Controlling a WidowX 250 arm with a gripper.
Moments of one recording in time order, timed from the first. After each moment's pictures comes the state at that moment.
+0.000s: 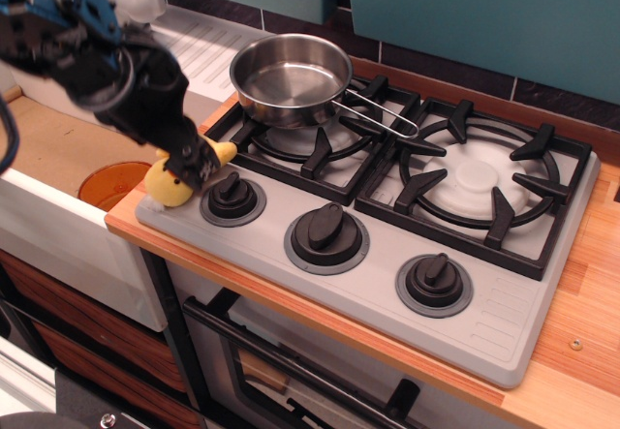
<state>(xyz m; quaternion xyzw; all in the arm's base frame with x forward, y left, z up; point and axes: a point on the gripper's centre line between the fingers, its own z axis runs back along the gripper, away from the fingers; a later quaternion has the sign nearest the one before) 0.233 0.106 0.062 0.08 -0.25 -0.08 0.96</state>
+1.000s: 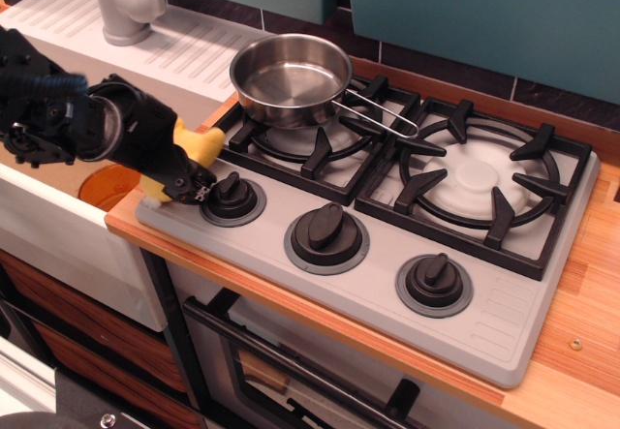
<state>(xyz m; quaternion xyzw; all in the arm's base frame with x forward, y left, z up) 0.245 0.120 0.023 0.06 -0.30 -0.09 0.95</state>
